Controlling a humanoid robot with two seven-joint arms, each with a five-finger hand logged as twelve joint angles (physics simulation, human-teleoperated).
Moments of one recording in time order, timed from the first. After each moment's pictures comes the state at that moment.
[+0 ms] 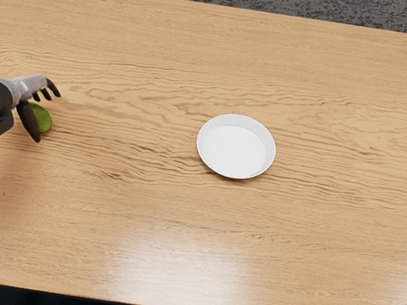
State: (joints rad) left arm -1.03 0.72 -0.12 -1.31 1.09 0.11 0.61; right arm 0.00 0.00 0.10 0.10 0.09 0.19 -0.22
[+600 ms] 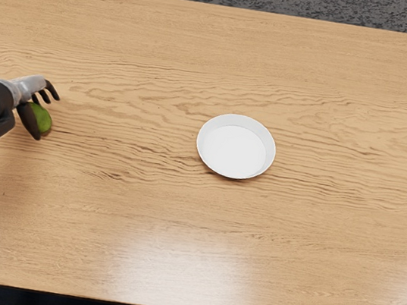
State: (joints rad) left arm -1.03 0.70 -0.11 -1.27 1.10 0.11 0.61; right arm 0.00 0.00 0.10 0.10 0.09 0.19 -0.22
